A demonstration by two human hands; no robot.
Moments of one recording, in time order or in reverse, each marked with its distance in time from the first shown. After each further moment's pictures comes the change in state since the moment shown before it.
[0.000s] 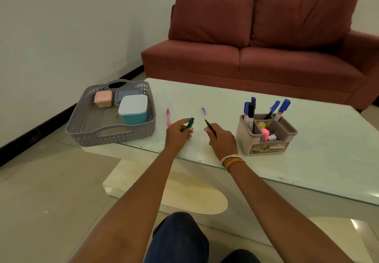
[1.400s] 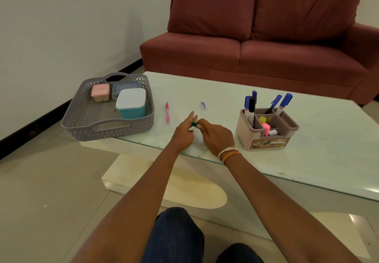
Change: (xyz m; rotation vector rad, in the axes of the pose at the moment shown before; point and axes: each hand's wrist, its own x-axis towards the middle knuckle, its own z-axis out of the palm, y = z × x) left_hand -0.014 0.006 0.012 0.180 -0.270 0.026; right_hand 0.000 -0.005 0.005 -0.323 0.015 -0.208
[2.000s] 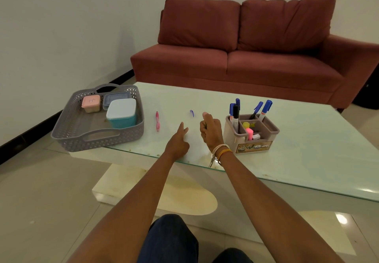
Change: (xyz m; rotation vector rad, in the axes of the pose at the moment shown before) left_hand 0.000 0.005 0.015 0.145 -0.047 -0.110; right_hand 0.004 -0.023 -0.063 1.251 0.074 0.474
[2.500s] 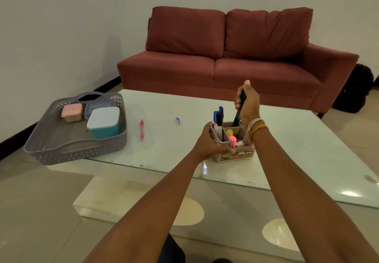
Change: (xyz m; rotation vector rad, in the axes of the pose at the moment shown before) left_hand 0.017 0.093 0.082 -0.333 -0.155 0.249; right_hand 0.065 -0.077 -0.116 0.139 0.234 -0.213
